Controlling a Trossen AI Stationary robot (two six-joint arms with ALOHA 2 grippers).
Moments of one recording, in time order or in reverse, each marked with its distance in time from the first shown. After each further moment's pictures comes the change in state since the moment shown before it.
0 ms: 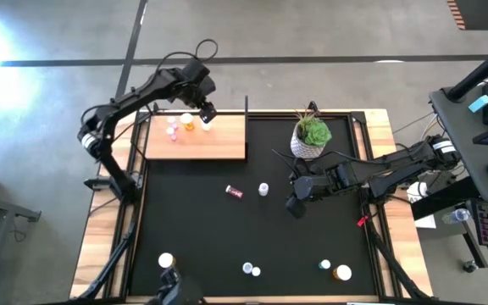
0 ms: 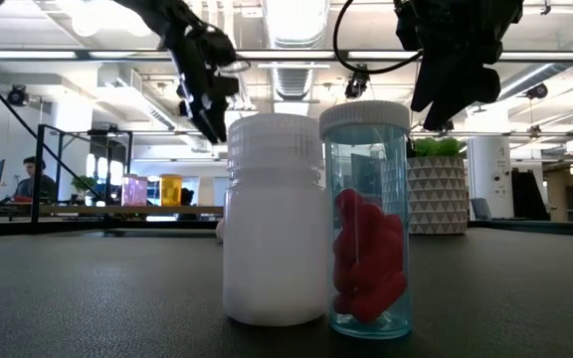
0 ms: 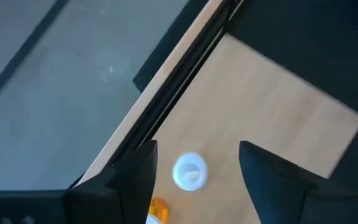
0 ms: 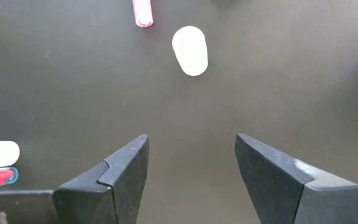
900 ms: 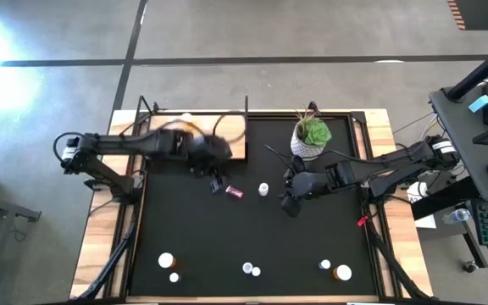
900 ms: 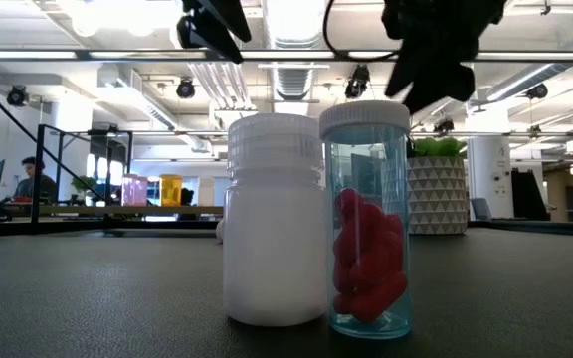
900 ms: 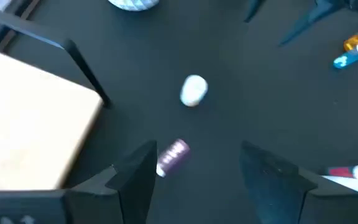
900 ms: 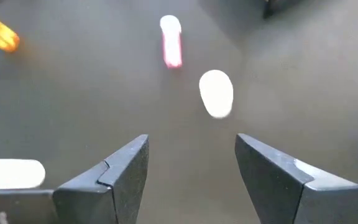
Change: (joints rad) left arm -0.775 -0.197 -0.090 0.008 -0.105 -0.550; right arm -0.020 0.008 0.000 0.160 0.017 -0.107
